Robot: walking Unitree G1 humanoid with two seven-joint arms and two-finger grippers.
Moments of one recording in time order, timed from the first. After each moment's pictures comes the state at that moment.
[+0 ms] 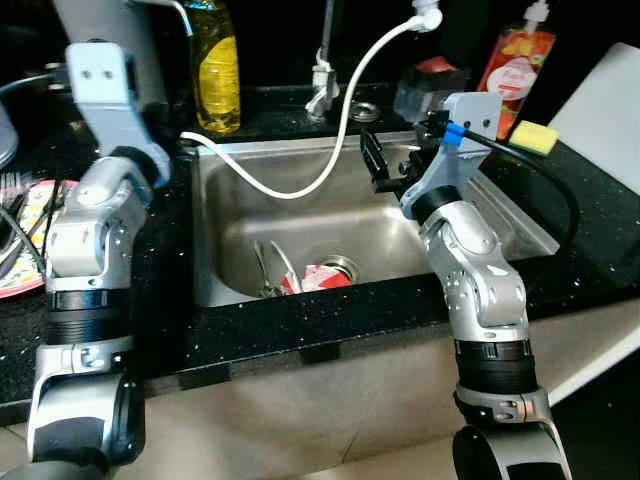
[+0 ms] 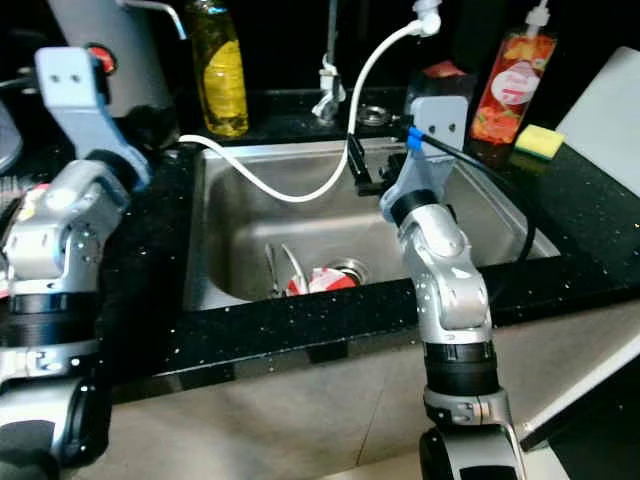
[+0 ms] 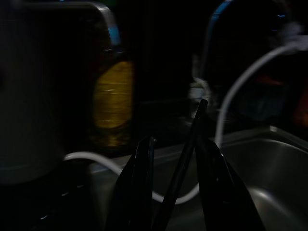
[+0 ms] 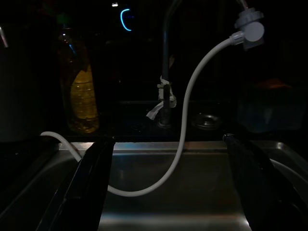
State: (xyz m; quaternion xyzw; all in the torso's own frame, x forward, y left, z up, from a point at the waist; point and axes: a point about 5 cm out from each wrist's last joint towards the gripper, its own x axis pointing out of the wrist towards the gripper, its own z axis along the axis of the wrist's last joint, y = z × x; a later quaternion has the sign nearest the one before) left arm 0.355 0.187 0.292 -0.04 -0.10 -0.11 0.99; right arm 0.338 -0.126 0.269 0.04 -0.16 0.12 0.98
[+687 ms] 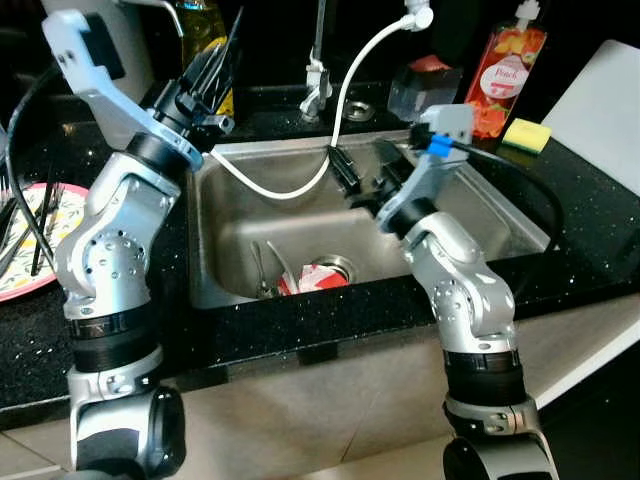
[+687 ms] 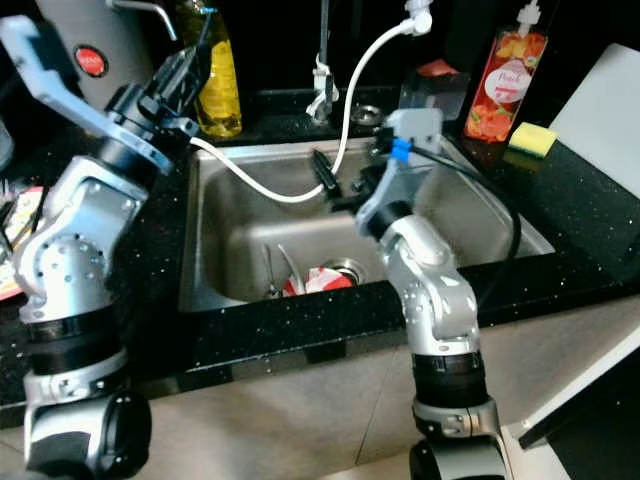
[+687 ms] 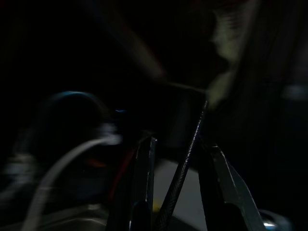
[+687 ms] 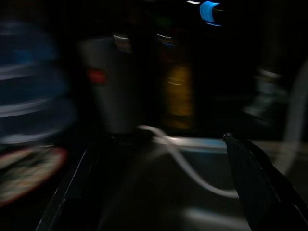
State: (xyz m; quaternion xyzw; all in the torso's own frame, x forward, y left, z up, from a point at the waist) left arm 0.300 0.136 0.335 -0.30 -0.25 -0.40 0.83; right arm 0.314 -0.083 0.270 0.13 -0.15 0.32 0.93
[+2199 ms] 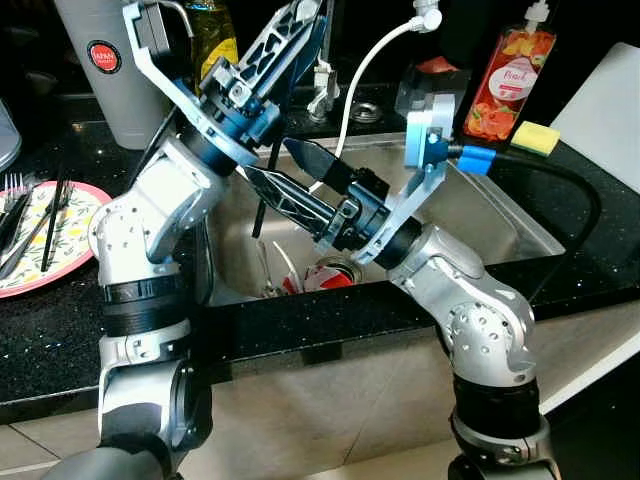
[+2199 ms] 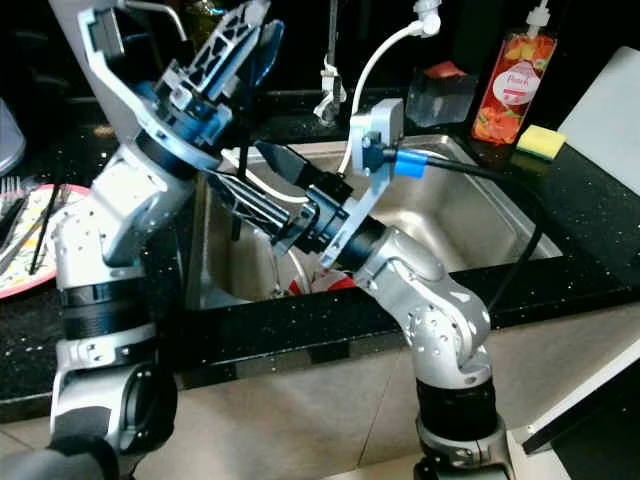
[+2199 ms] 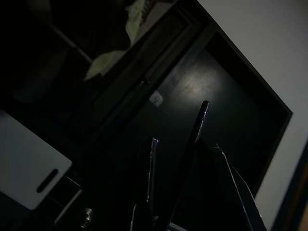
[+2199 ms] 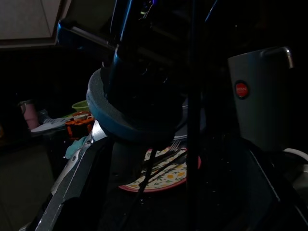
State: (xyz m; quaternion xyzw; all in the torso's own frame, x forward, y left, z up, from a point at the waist) left arm 0.296 0.094 0.351 -0.50 -0.08 -0.61 0.61; right arm 0.264 -0.056 0.288 0.18 -0.16 0.54 0.81
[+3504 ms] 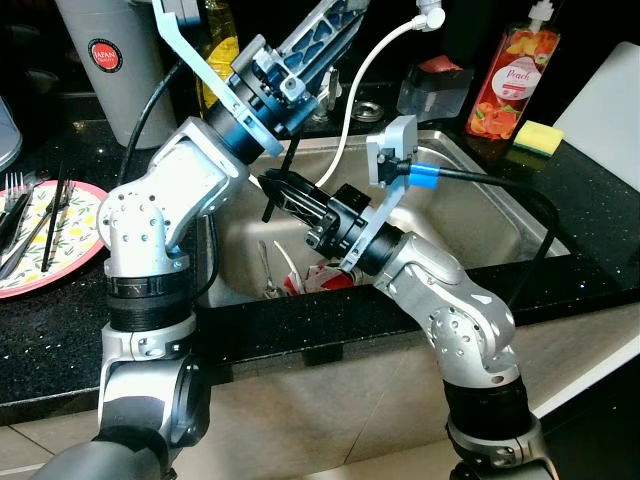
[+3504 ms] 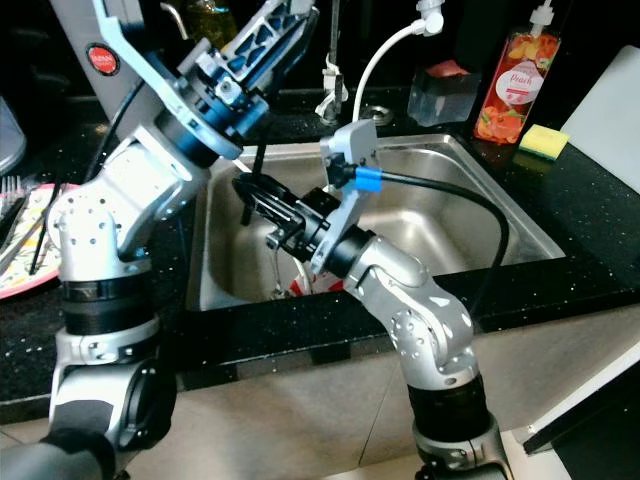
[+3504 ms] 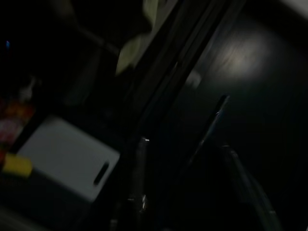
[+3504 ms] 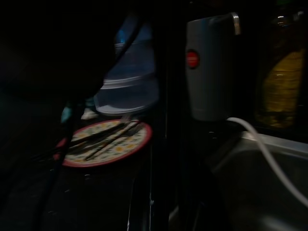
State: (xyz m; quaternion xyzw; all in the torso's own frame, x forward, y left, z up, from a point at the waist) left arm 0.291 0.071 0.354 -0.39 -0.10 -0.57 0.71; right arm 0.287 -0.056 0.269 0.11 -0.12 0.45 0.88
